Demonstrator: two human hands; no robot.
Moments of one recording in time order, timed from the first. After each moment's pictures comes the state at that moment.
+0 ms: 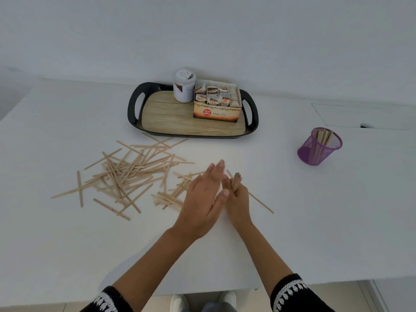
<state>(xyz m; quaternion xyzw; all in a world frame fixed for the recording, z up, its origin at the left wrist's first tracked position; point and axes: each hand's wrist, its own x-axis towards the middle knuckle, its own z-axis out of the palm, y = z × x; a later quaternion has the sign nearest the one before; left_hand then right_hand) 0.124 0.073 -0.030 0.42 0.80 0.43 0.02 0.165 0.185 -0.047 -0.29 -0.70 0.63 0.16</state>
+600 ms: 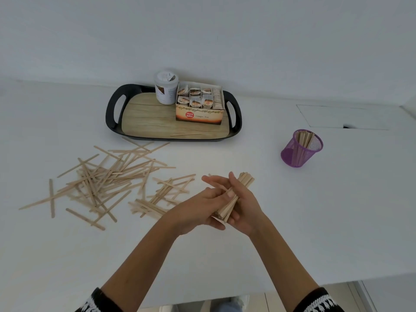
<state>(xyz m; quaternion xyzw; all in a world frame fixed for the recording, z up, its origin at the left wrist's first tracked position) 0.122 0.110 0.012 0.25 0.58 0.56 0.54 0.189 0.243 -0.012 -0.20 -0.47 0.86 -0.03</state>
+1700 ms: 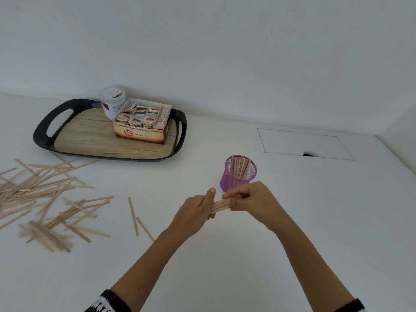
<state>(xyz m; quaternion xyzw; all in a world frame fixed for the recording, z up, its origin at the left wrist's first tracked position) 0.176 0.344 -0.018 0.22 0.80 0.50 0.25 0.251 0.500 0.053 -0.17 -0.80 0.58 -0.02</state>
